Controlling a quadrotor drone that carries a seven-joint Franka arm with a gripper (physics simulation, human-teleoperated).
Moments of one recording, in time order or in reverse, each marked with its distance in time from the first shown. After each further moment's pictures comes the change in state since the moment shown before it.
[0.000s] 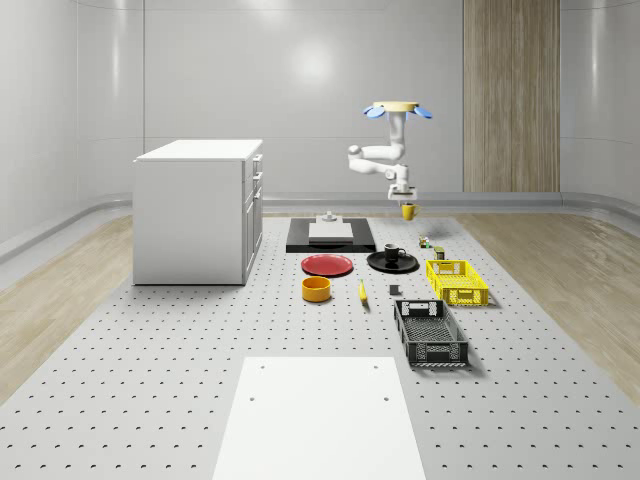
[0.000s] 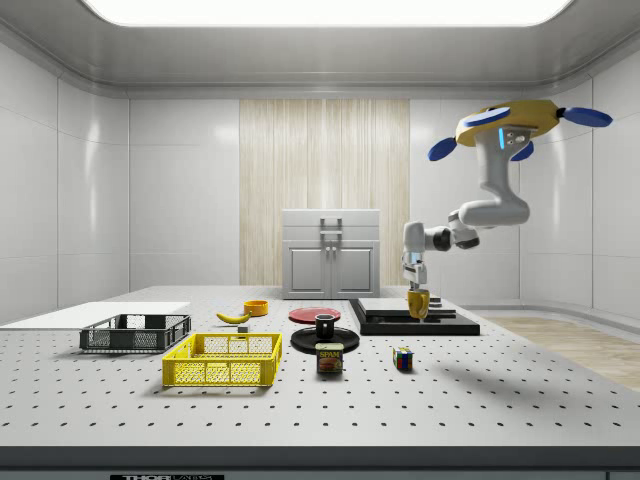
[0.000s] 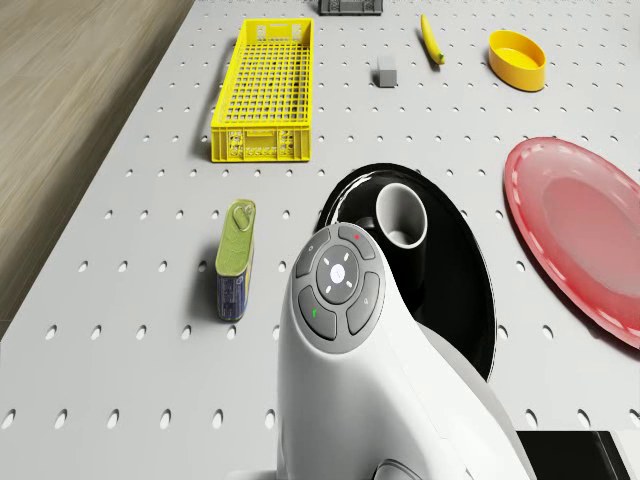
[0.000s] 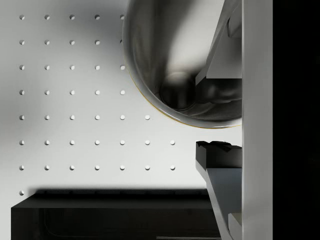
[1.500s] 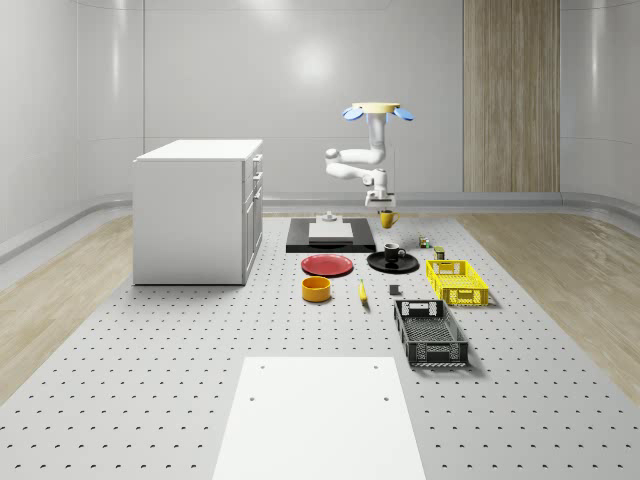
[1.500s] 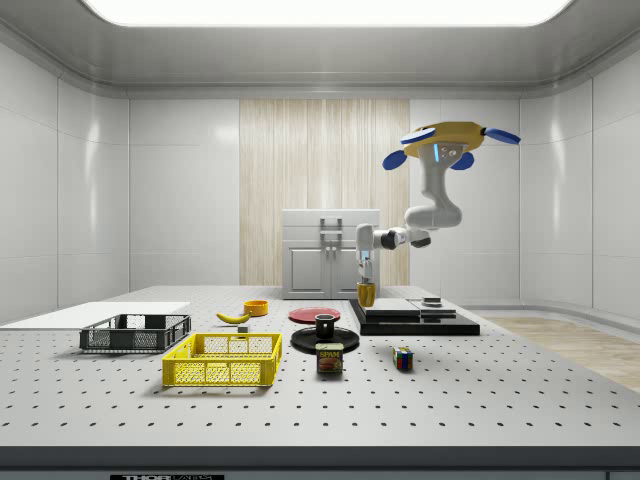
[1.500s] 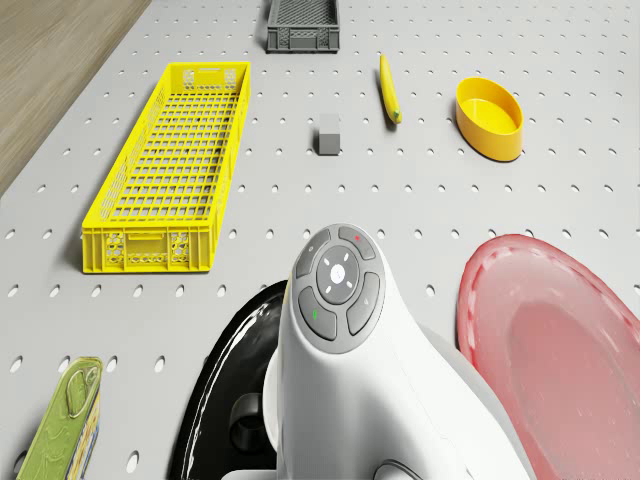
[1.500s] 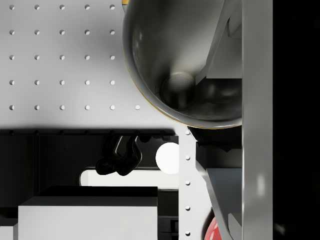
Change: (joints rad) arm -0.002 -0.005 0.001 0.000 0.002 0.005 0.002
